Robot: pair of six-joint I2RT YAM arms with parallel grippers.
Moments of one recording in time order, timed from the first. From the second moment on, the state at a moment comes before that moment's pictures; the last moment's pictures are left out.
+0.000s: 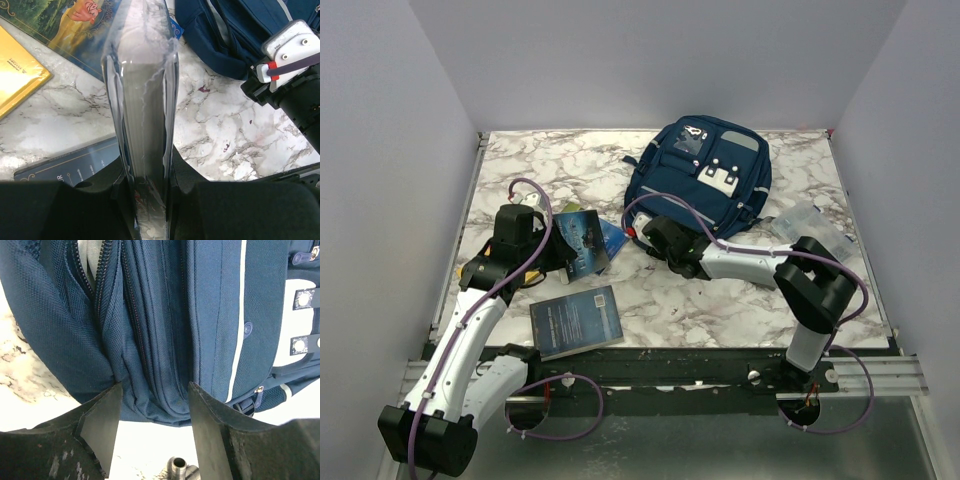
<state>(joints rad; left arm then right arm) -0.24 0.86 0.86 -0.70 0.19 -0.47 0.88 1.78 1.05 -0.14 0.57 -0.46</state>
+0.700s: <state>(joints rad) -0.24 0.86 0.85 -0.71 0.19 -0.47 0.85 1.75 1.05 -0.14 0.45 -0.41</state>
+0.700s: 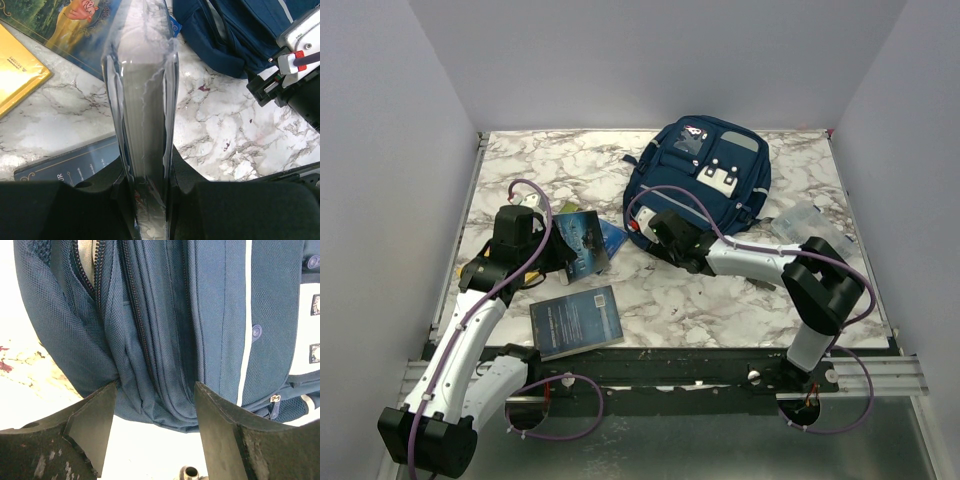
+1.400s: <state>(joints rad) -0.24 0.84 0.85 -0.71 0.19 -0.47 0.86 1.87 1.08 0.00 0.65 -0.46</state>
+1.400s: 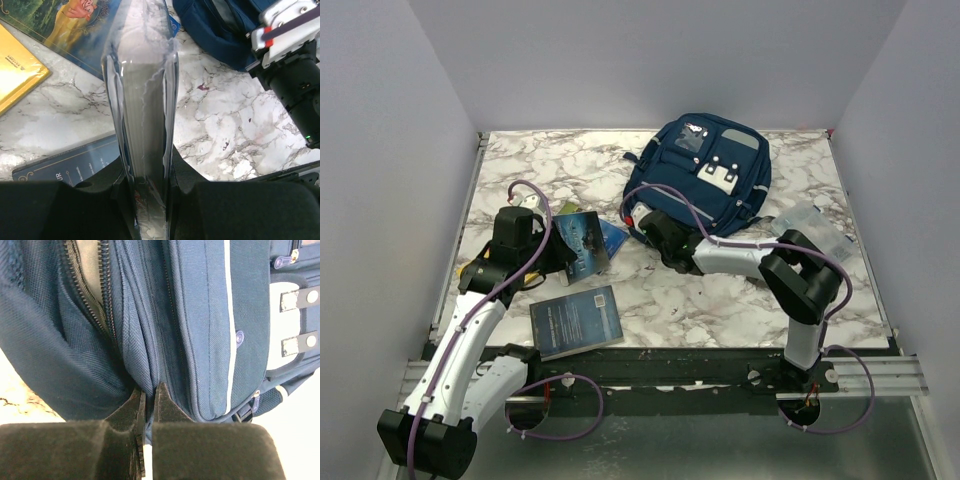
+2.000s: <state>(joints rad) -0.23 0.89 0.81 -0.43 0.50 -0.83 0.69 1.82 1.66 -0.62 0.51 0.10</state>
